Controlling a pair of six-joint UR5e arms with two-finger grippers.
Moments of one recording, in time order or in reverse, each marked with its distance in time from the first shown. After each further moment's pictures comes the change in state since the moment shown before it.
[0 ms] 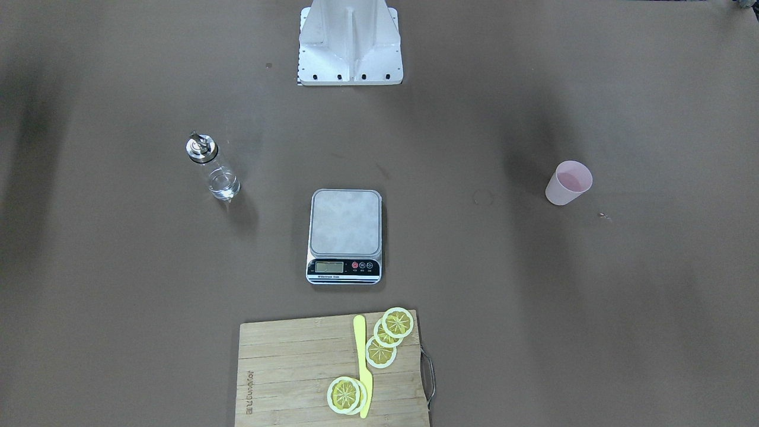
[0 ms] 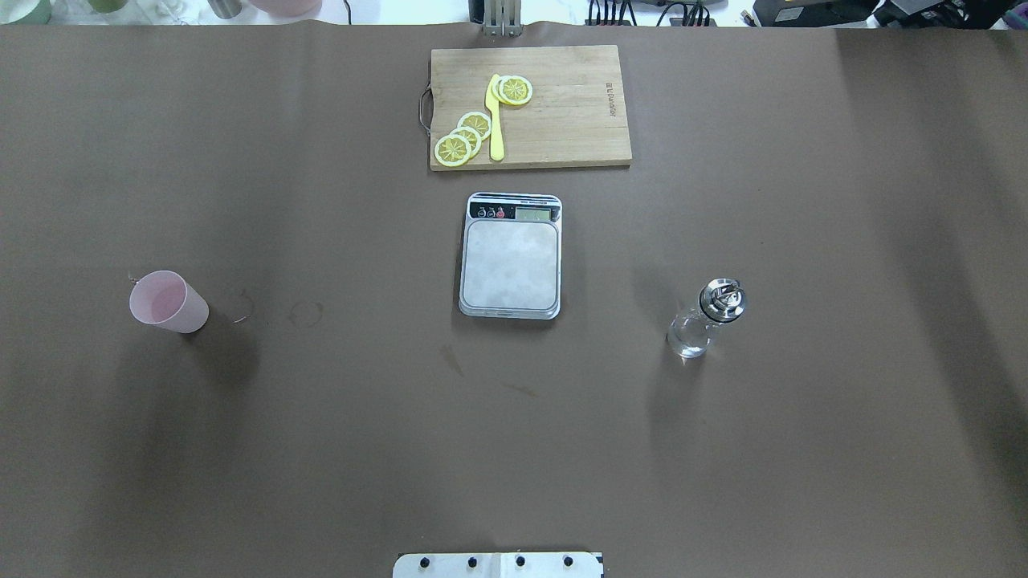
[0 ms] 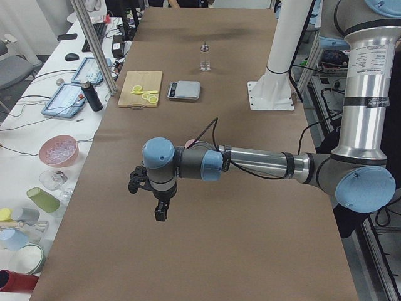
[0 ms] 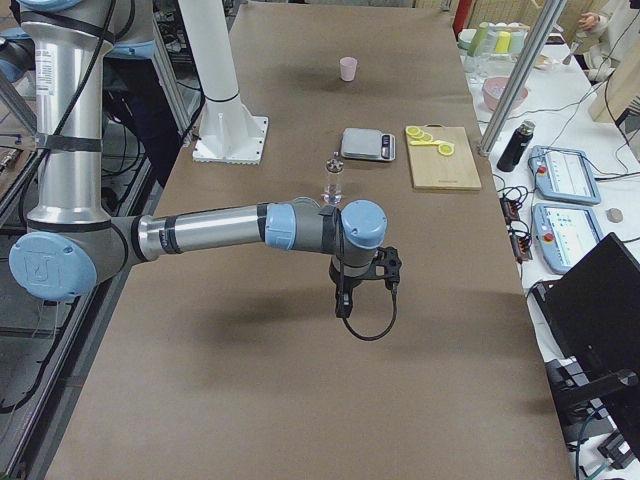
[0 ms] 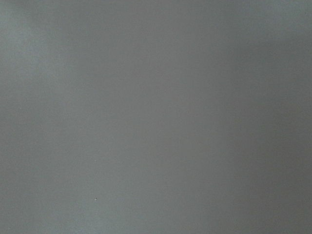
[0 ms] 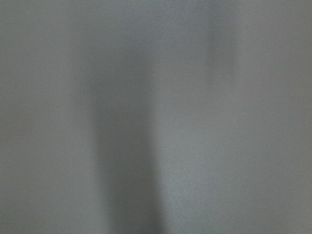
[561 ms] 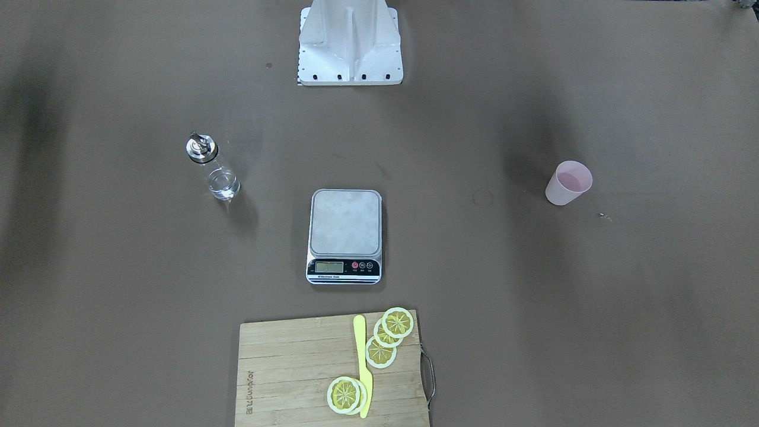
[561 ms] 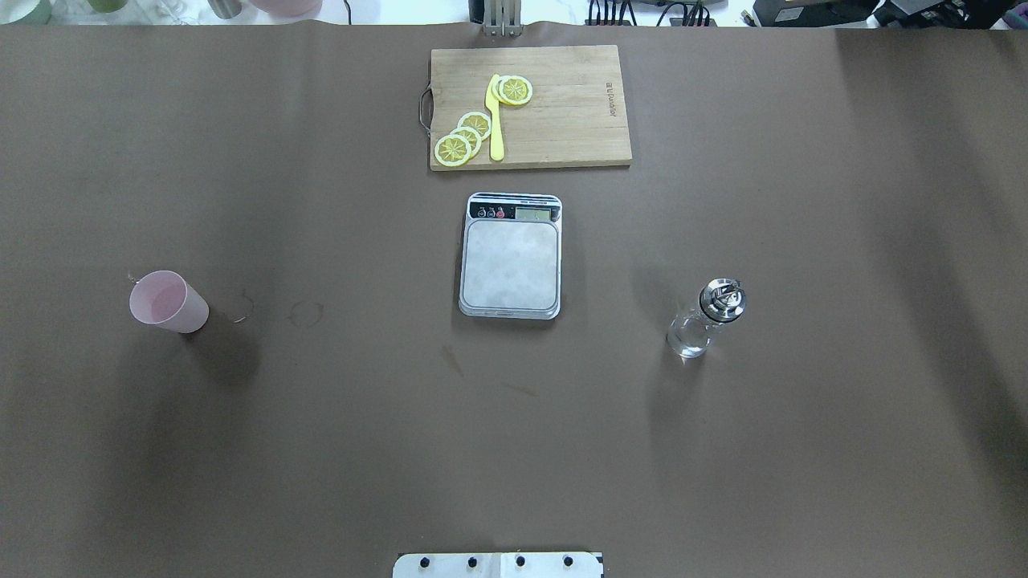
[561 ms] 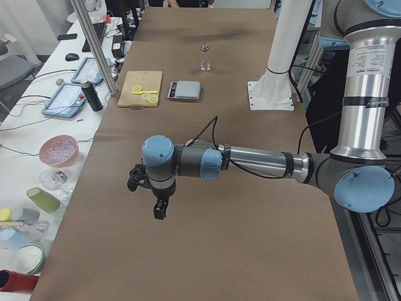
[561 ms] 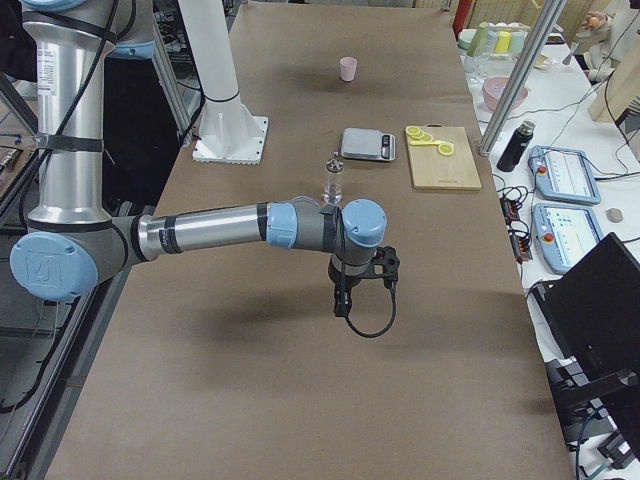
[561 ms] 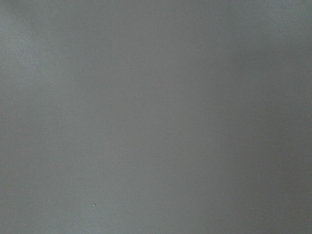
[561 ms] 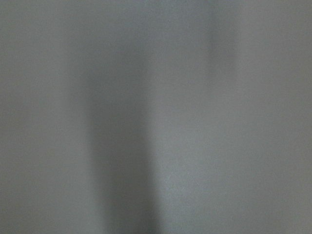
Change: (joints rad) left arm 0.004 -0.003 -0.005 -0.004 0.001 -0.001; right arm -0.011 -0.007 0.007 0.004 -0.013 -0.011
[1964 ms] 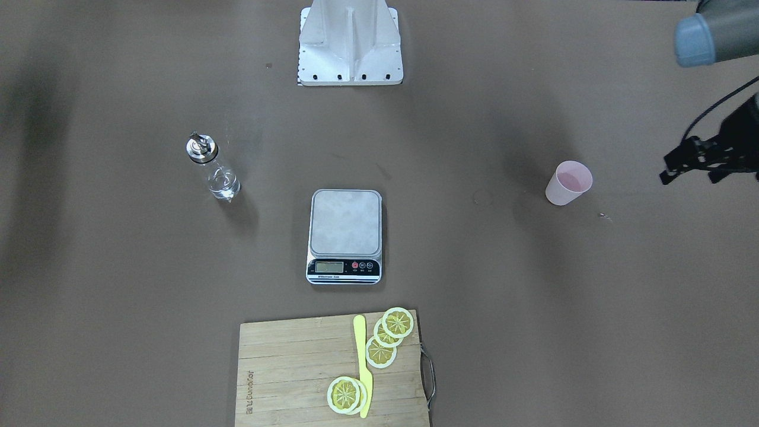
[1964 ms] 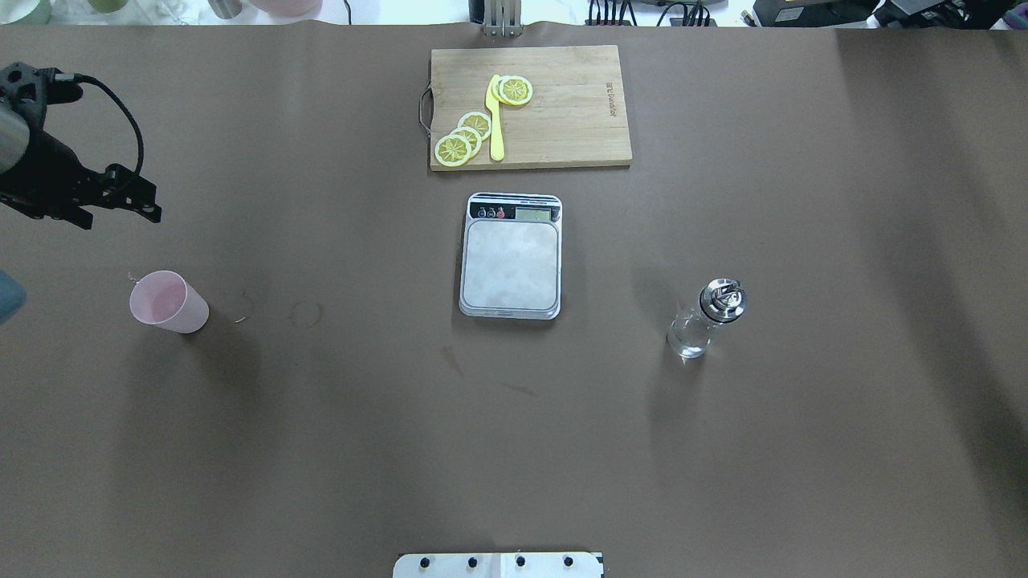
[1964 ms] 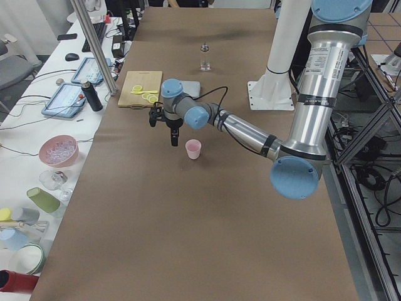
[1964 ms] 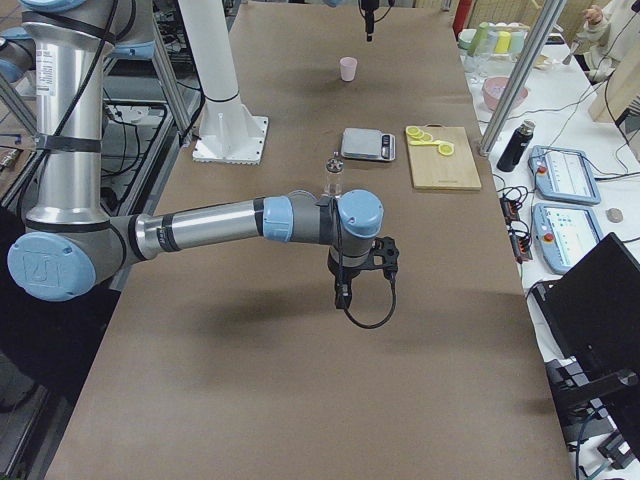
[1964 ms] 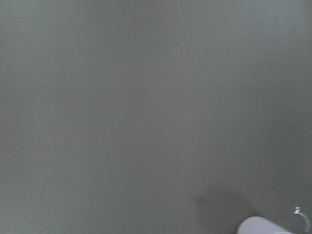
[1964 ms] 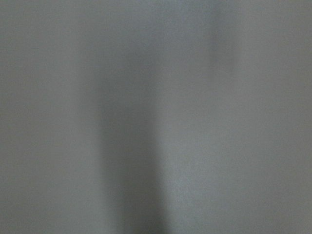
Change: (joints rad) left arm 0.558 -0.142 -0.148 -0.263 0.084 -0.976; right arm 0.003 -0.009 0.047 0.001 0.020 0.011
